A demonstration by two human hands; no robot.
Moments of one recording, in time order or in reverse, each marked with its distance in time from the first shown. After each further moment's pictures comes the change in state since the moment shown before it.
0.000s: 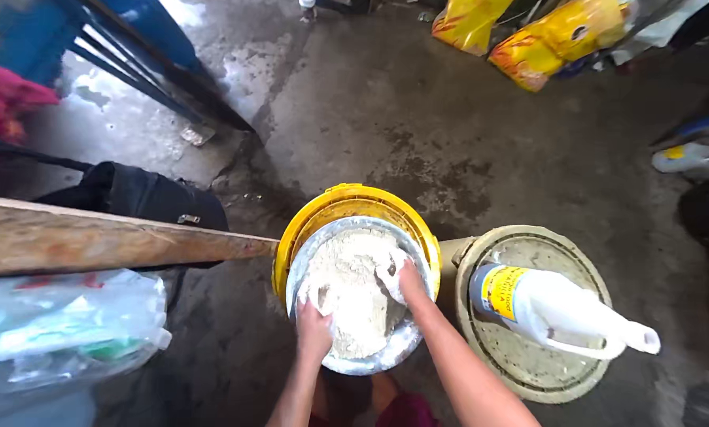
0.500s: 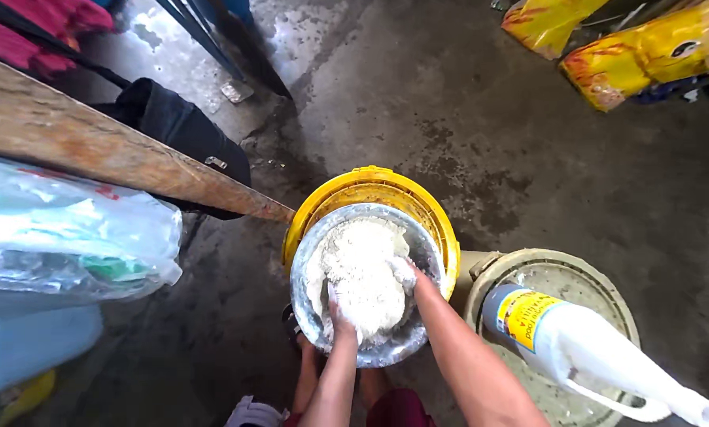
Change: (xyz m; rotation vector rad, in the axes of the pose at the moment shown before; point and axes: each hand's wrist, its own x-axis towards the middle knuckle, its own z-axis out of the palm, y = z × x) left_hand -0.008 -0.005 0.109 -1.029 0.408 -0.317; right_hand 0.025 0.016 0.028 0.395 -0.395 0.073
